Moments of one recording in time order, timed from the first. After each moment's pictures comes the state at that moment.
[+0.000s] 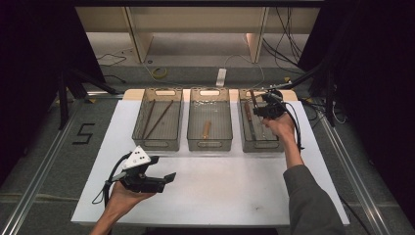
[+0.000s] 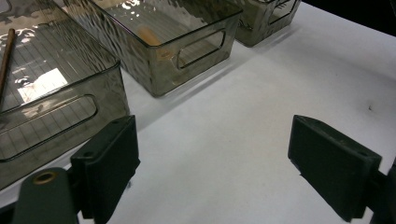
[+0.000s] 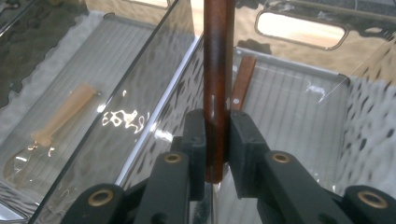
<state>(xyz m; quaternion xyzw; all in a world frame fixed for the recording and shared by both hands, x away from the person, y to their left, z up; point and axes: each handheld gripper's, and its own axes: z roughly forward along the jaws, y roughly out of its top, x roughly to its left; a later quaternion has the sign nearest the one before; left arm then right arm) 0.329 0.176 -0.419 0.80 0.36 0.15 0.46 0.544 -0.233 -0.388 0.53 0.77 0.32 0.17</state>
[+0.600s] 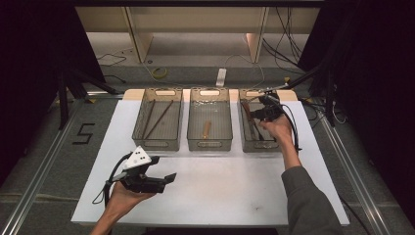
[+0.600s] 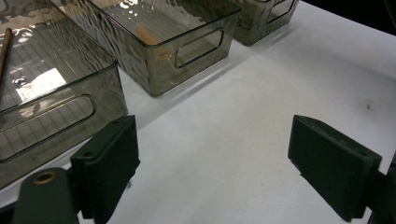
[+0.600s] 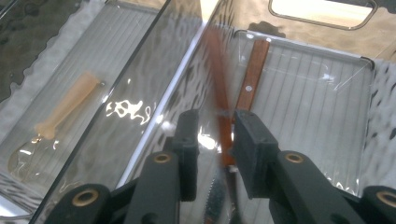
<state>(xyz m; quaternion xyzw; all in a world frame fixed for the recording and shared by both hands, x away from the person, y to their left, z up) 0.329 0.176 -0.419 0.80 0.36 0.15 0.46 0.545 -0.227 -0.396 0.53 0.77 0.31 0.15</state>
